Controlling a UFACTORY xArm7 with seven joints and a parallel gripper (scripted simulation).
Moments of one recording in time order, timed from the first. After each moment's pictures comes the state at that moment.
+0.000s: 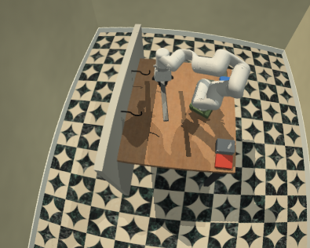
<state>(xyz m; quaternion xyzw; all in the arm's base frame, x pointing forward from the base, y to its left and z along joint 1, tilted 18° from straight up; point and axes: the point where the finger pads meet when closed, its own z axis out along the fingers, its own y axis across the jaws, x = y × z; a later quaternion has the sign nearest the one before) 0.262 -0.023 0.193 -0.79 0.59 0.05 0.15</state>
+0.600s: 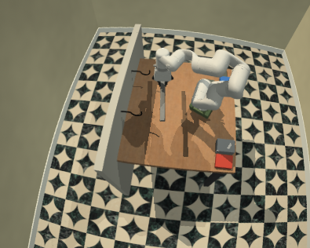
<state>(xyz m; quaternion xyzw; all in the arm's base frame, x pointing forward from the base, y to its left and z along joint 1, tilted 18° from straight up) 0.262 -0.023 0.193 -0.77 0.62 0.05 0.15</state>
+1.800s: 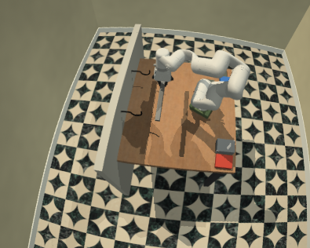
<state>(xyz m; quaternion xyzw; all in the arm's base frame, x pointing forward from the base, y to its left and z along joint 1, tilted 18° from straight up) 0.262 -0.023 0.193 -0.74 0.66 0.06 0.15</state>
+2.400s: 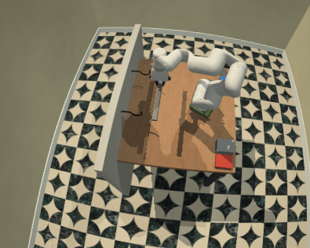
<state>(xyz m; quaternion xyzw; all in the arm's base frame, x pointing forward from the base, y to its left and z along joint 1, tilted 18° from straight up) 0.277 -0.022 0.195 -0.74 0.66 0.06 0.15</state>
